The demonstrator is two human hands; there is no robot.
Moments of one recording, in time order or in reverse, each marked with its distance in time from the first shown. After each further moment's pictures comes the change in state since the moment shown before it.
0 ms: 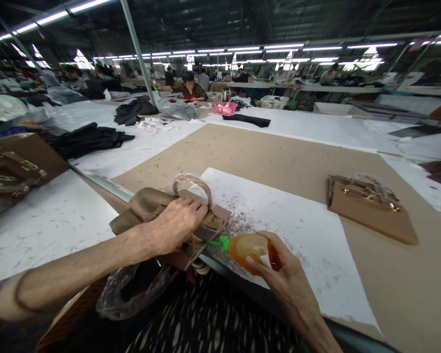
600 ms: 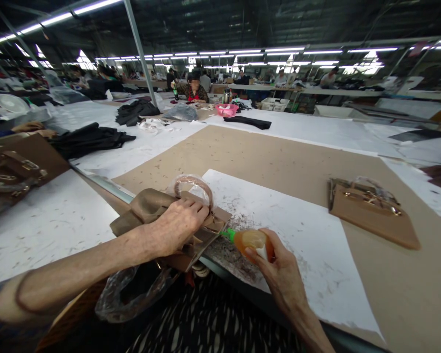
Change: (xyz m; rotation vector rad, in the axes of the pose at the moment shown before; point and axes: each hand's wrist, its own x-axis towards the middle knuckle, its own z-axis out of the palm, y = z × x) left_hand -0.001 -0.001 -0.003 -0.048 0.003 -0.007; right_hand 0.016 0.016 0.009 -0.235 0.120 -0.073
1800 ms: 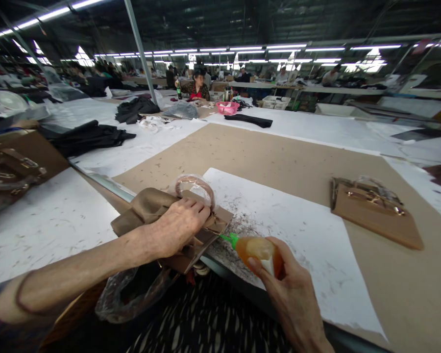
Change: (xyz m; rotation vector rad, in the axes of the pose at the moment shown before) left_hand -0.002 -0.001 0.003 0.029 0.010 0.012; right_hand -0.025 -0.026 -0.004 -0.029 0.126 0.062
